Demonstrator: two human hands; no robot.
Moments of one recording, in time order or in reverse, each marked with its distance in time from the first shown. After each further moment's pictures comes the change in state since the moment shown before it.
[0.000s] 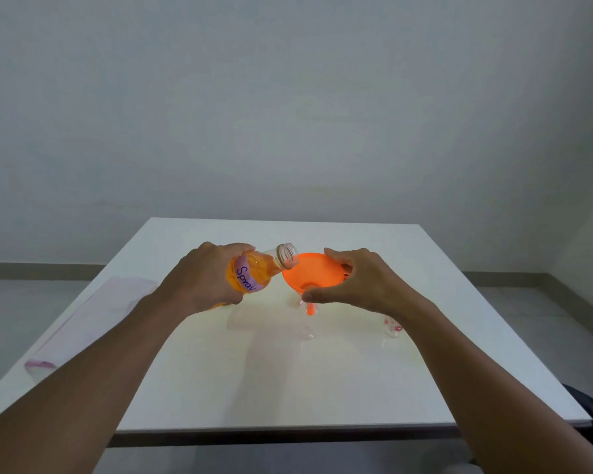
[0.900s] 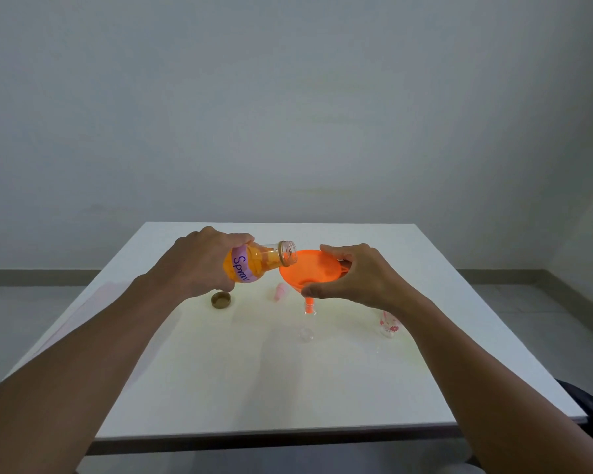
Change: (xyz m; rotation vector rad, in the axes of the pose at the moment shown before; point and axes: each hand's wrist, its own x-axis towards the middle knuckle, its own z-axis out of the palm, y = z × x) left_hand 0.018 0.013 -0.024 0.238 -0.027 0.060; right_hand 0.005 0.005 -0.007 0.054 0.057 -0.063
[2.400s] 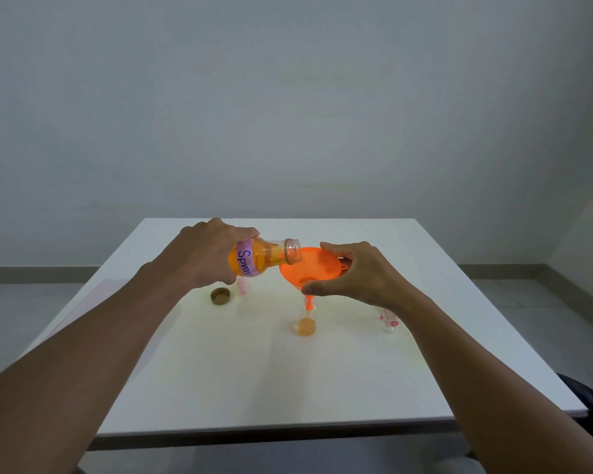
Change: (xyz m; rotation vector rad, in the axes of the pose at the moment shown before) left_hand 0.004 0.015 -0.011 0.122 -0.028 0.034; right_hand 0.000 0.007 0.004 0.028 -0.018 0.011
